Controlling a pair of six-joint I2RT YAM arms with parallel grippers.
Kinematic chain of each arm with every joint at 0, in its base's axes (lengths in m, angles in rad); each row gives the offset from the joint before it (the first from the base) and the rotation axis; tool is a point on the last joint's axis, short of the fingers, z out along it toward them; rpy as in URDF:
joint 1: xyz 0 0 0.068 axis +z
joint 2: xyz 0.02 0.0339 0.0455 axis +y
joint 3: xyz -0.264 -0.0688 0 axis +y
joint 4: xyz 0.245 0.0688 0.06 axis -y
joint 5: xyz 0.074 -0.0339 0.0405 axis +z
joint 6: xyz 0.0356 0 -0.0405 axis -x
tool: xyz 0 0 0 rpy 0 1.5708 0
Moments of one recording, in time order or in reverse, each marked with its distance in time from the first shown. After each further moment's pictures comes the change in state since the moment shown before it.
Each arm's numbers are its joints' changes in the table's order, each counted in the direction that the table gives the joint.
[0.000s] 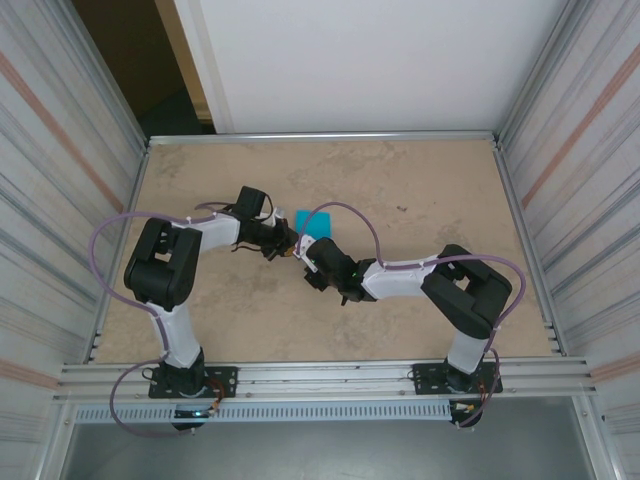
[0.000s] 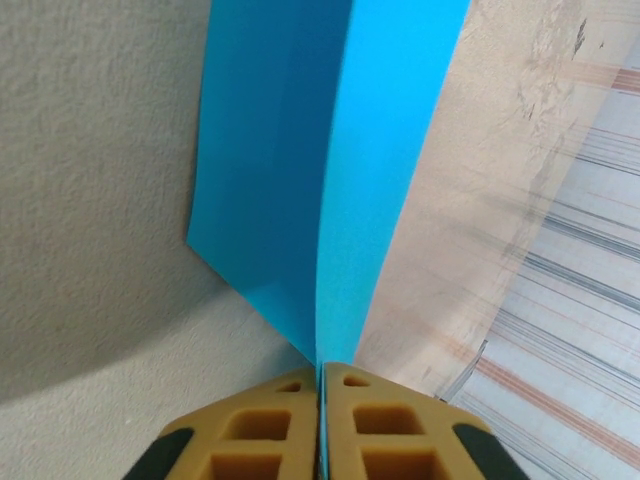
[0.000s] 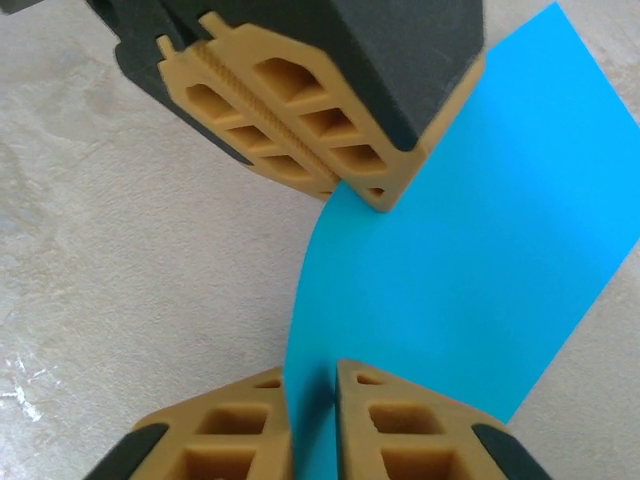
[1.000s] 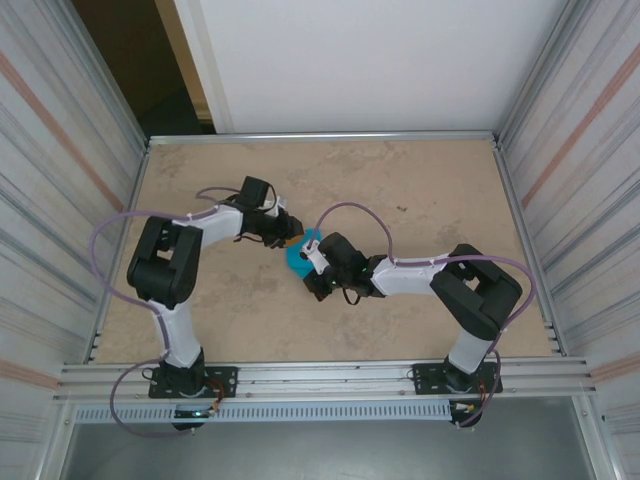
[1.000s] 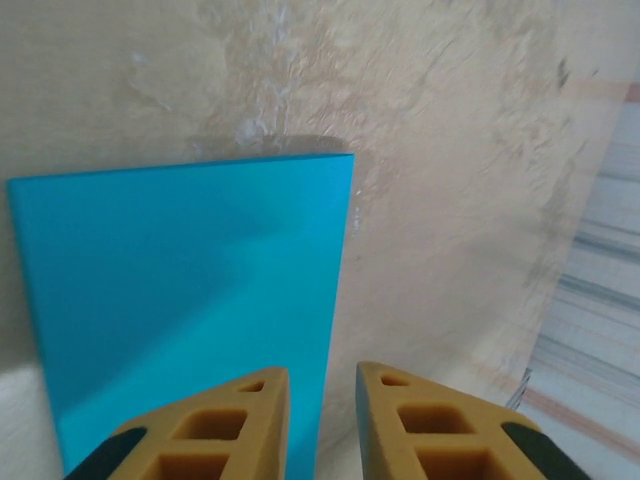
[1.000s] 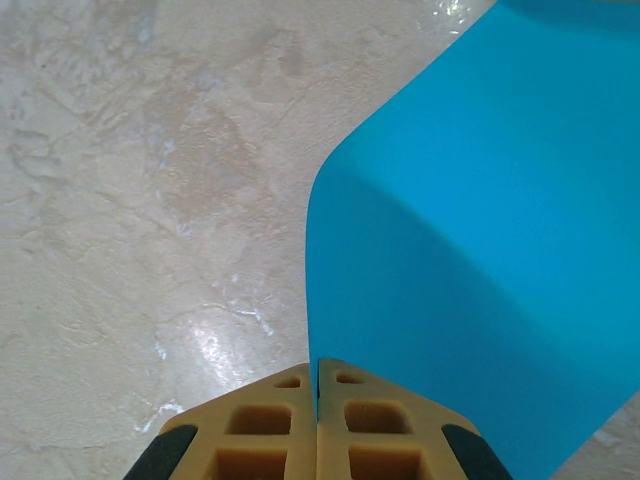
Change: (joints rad) left arm -0.016 0.035 -0.115 -0.069 0.102 -0.104; right arm -0.068 -0.044 0.043 -0.038 0.447 -0.249
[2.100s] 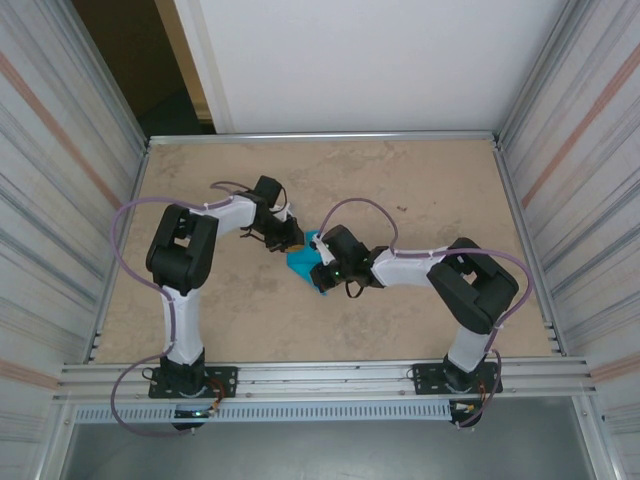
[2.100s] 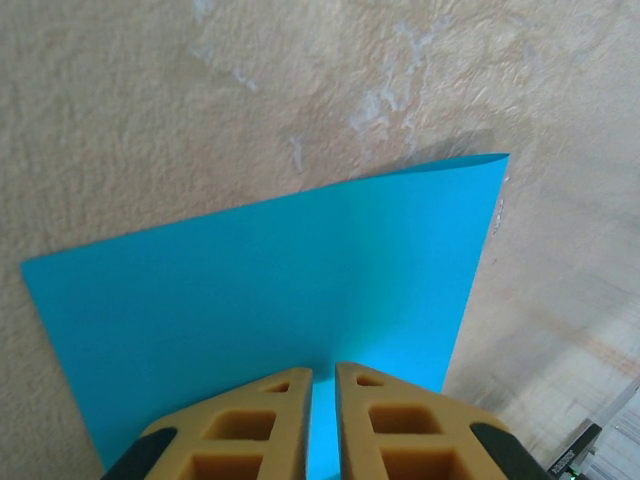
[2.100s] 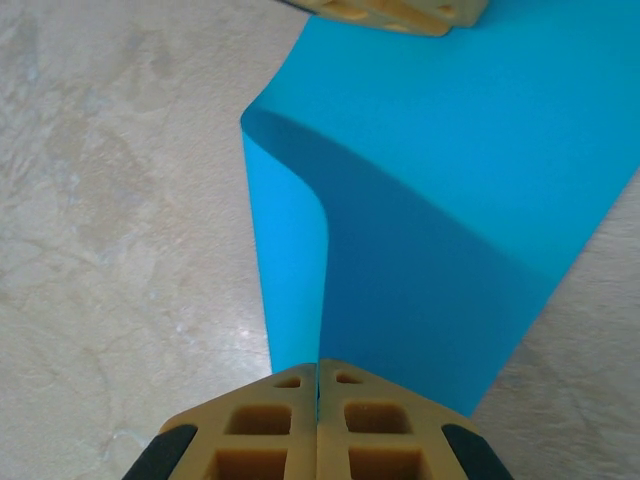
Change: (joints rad) left arm -0.032 0.144 -0.169 -0.257 0.094 -0.182; right arm -0.070 0.037 -0.053 -0.105 0.002 -0.169
